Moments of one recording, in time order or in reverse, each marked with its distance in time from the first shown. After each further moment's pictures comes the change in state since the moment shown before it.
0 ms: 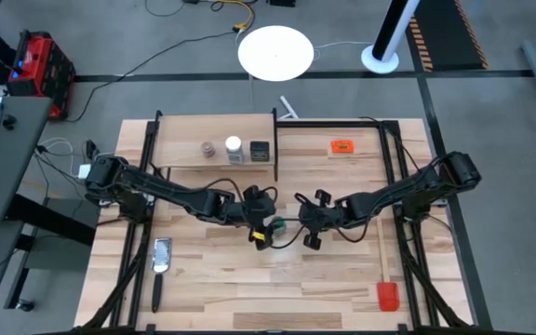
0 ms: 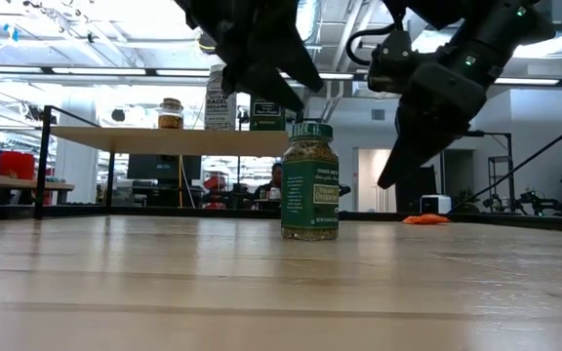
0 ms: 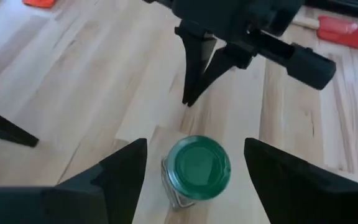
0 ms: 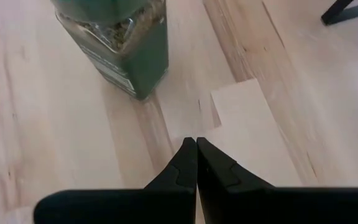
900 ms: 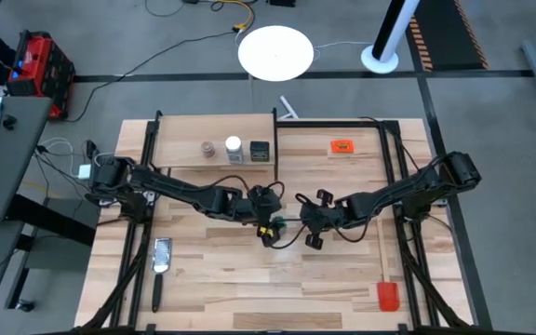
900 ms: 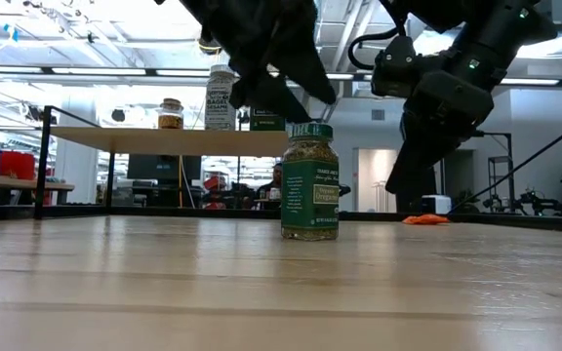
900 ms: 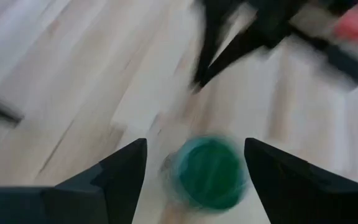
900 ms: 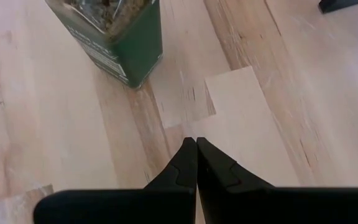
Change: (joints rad) left arm 0.044 0.070 0.052 -0.043 0.065 -0.083; right arm 0.000 -0.001 0.000 -0.037 0.000 0.001
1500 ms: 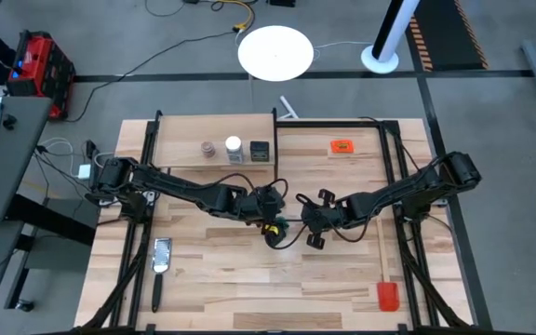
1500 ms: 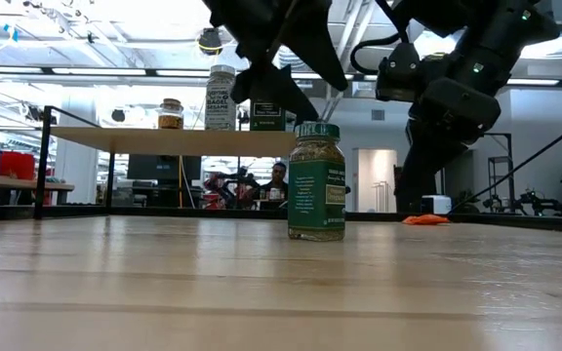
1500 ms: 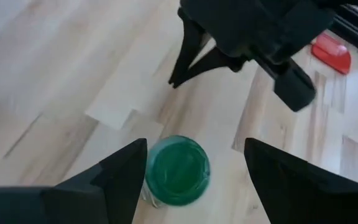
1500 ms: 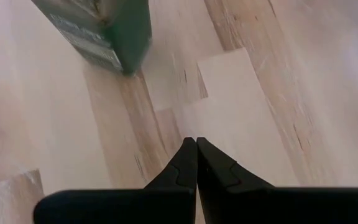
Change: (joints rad) left arm 0.006 0.024 0.112 -0.102 0.061 -0.154; right arm 0.000 0.000 0.000 -0.057 0.000 0.009
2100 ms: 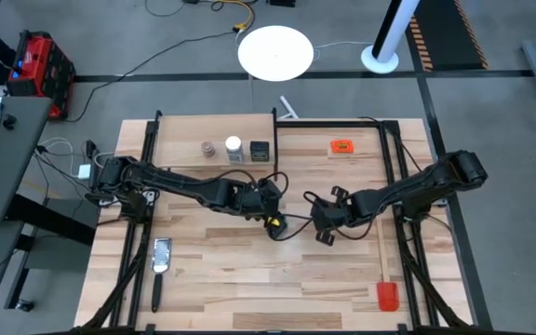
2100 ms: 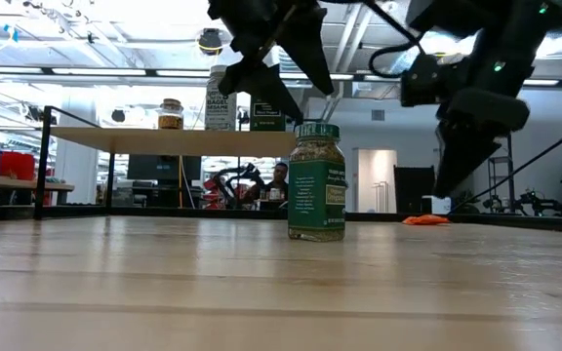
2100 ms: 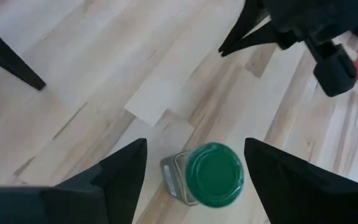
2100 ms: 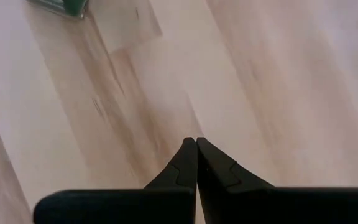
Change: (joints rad) left arm 0.013 0.000 0.068 -0.159 -0.059 -0.089; right arm 0.012 -0.082 0.001 -0.258 0.018 0.111
